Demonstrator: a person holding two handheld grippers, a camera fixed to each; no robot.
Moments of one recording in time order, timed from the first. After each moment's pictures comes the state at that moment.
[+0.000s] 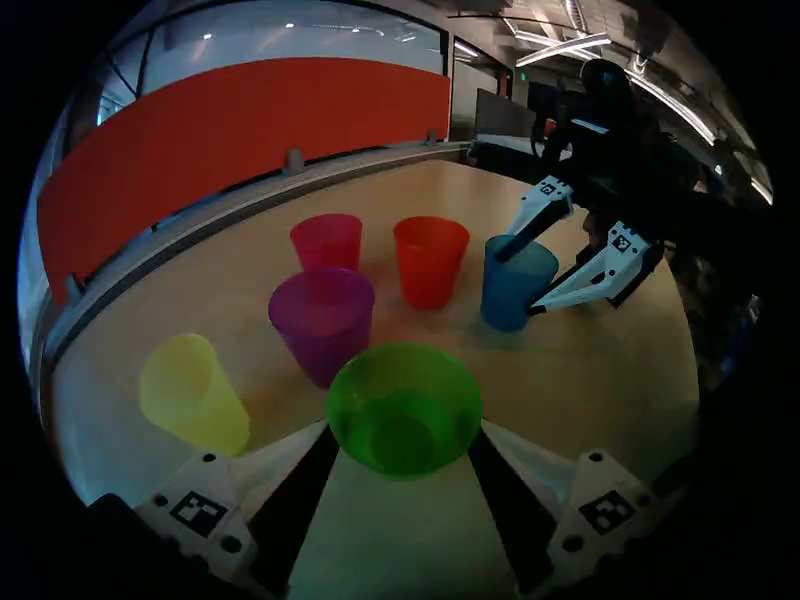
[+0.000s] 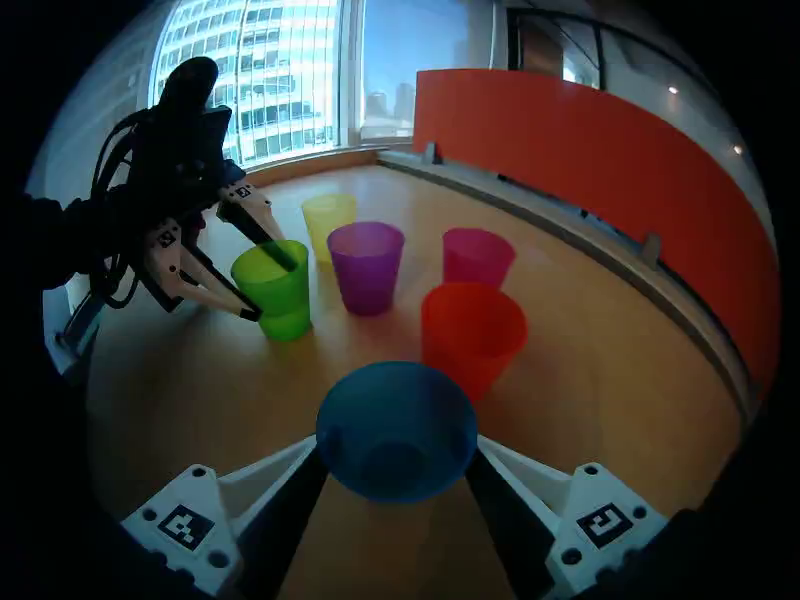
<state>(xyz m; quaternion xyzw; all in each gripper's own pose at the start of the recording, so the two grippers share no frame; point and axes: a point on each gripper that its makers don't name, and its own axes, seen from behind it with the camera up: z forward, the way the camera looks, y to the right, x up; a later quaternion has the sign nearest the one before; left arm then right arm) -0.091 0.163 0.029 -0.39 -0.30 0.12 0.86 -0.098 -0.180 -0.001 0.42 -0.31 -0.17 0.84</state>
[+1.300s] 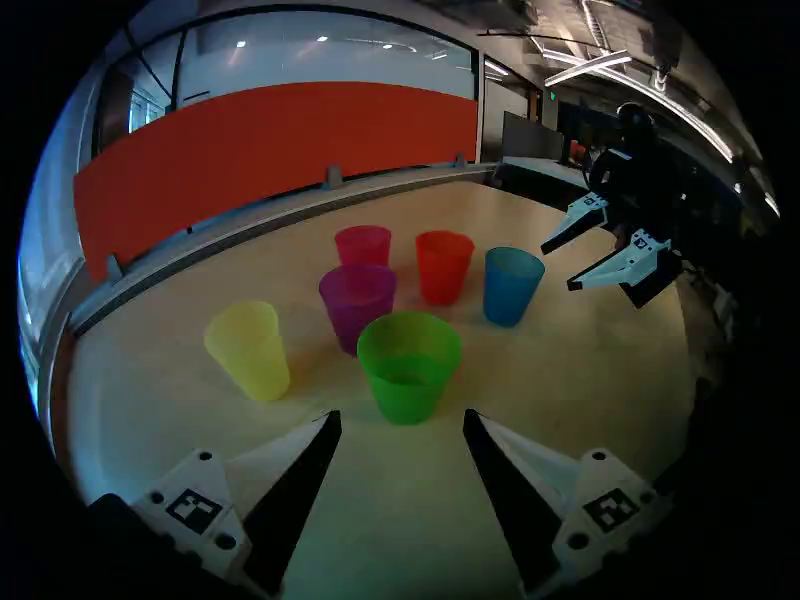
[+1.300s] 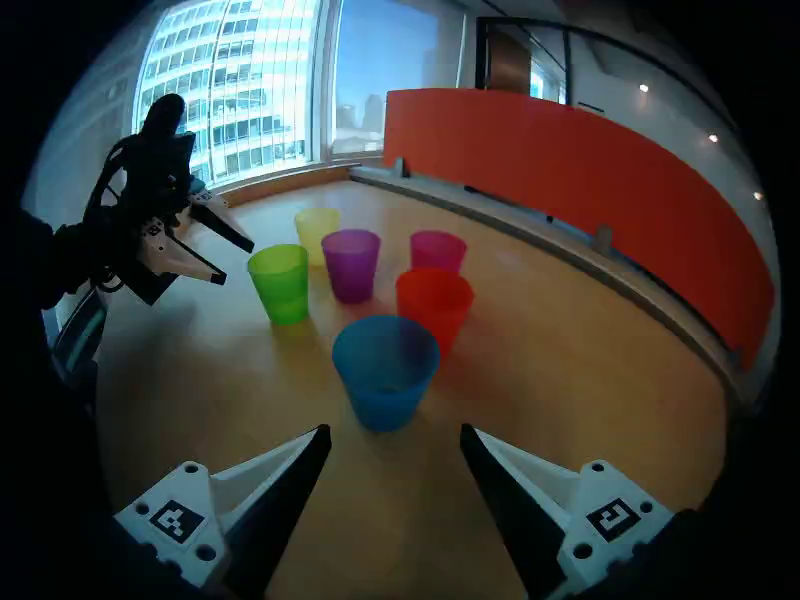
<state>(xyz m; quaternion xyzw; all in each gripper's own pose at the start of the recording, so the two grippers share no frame) -0.059 0.113 -0.016 -0.34 -0.27 0.10 0.89 -0.066 -0.120 -0.045 0.37 -0.29 -0.15 0.87</state>
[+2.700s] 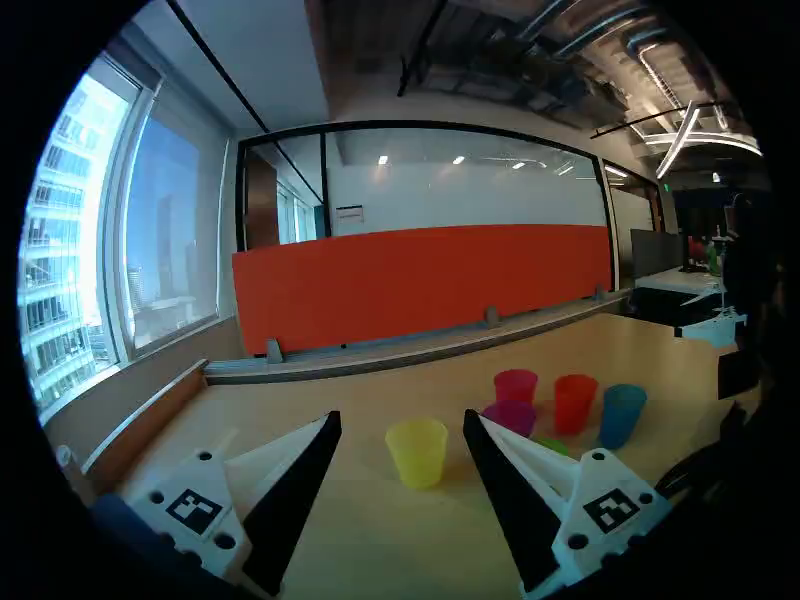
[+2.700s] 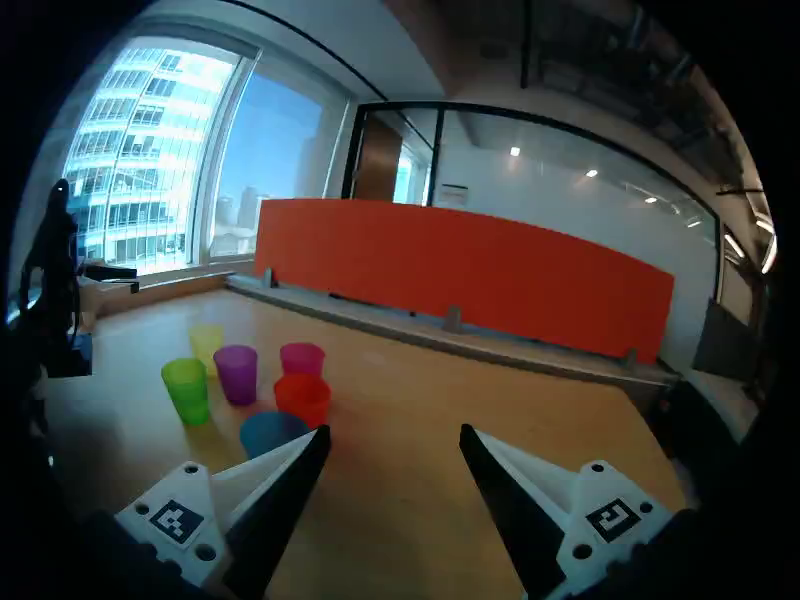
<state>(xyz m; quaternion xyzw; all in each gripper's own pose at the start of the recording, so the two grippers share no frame) 0.062 0.018 0.003 -0.08 -0.04 0.05 0.99 0.034 -0.056 -0.014 0.15 -0.10 -0.09 0.98</state>
